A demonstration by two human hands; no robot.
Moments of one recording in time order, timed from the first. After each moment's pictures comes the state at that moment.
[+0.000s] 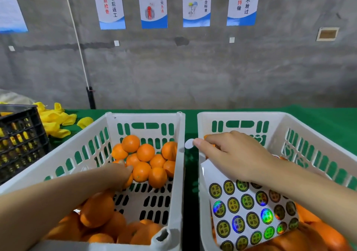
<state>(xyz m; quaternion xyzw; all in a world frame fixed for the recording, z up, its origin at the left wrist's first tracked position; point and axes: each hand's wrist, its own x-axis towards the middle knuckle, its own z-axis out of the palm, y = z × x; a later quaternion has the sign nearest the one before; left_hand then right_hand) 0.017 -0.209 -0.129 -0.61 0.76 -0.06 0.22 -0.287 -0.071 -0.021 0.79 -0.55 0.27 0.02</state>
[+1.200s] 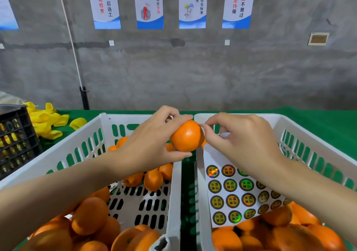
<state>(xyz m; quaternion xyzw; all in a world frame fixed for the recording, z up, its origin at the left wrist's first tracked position) -0.073 -0.140 -0.024 -0.30 0.89 -0.12 -0.31 -0.279 -0.060 0.002 0.74 -0.48 0.42 0.23</state>
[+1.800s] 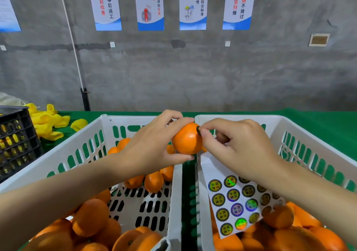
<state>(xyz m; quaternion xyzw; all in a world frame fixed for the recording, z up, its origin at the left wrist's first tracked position) -0.074 -0.140 -0.025 -0.29 0.90 -0.09 -0.32 -0.278 -0.058 0.000 0.78 -0.45 0.42 0.14</state>
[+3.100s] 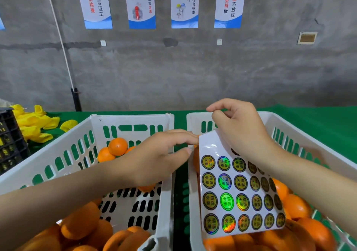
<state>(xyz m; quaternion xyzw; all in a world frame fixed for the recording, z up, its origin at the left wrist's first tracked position) -0.094 -0.104 -0.014 -0.25 0.91 0.22 -0.26 -0.301 -0.087 0.001 0.64 -0.55 0.54 -0.08</state>
